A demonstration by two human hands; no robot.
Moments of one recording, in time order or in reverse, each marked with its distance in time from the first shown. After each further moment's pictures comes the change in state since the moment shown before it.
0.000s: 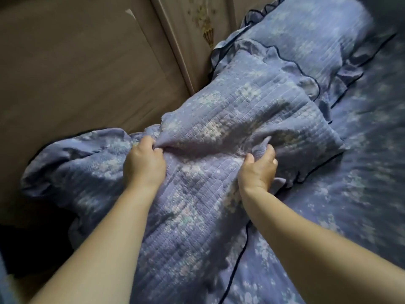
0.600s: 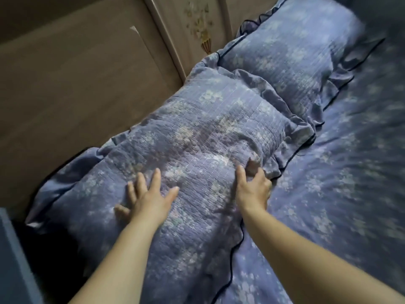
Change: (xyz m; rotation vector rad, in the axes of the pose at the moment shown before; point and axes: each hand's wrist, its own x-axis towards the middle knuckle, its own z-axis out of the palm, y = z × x) left_hand -0.054 -0.039 0.014 0.234 -0.452 -0.181; right_hand -0.029 0.029 -0.017 -0.128 -0.164 0.135
